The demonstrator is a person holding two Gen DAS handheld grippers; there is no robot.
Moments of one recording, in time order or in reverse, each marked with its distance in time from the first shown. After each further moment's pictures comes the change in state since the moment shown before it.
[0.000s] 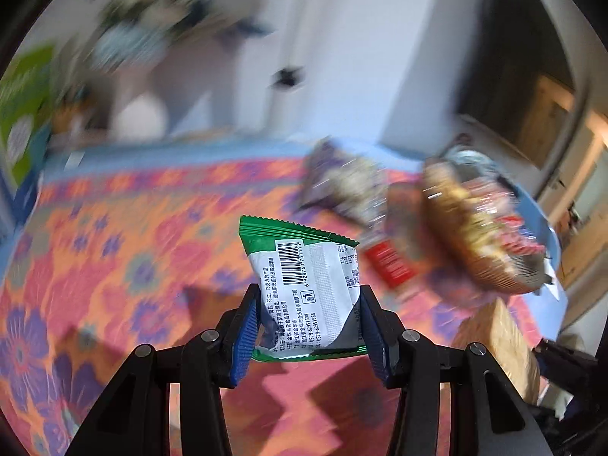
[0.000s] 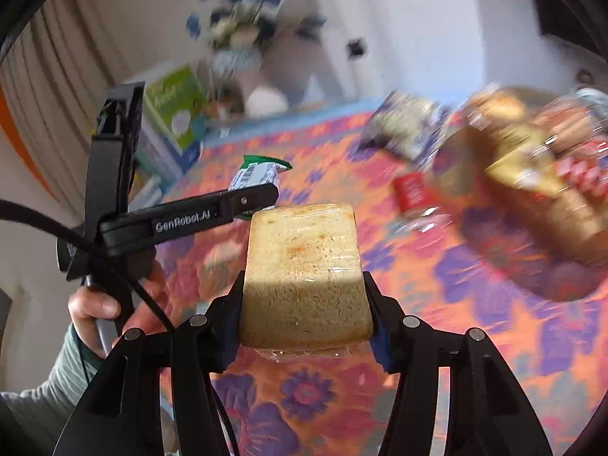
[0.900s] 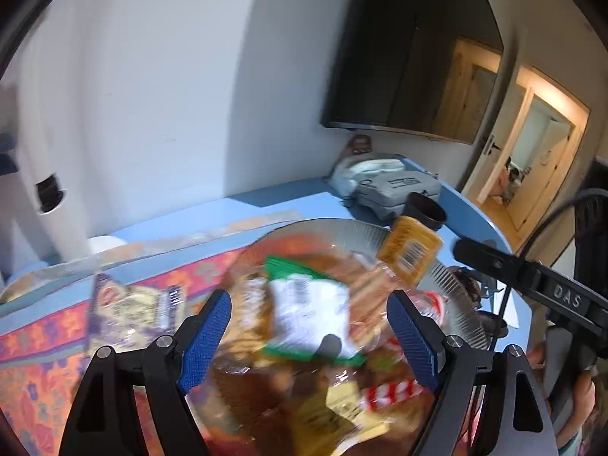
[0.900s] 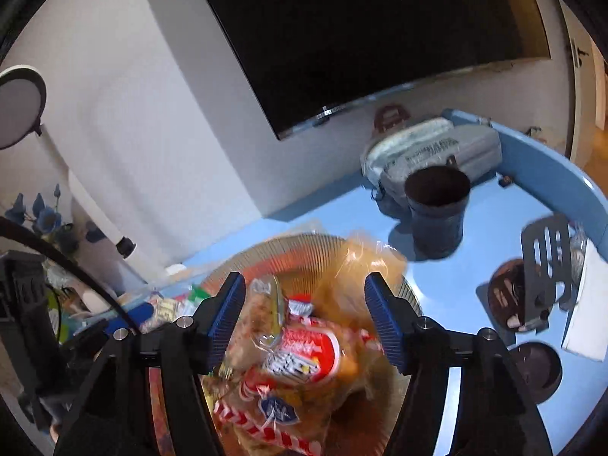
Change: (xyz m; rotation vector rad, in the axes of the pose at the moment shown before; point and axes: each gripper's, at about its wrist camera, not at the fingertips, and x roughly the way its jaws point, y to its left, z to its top) left arm 0.100 -0.162 0.118 0.194 0.001 -0.232; right arm -0.096 -0.229 0.106 0.387 -0.292 -0.391
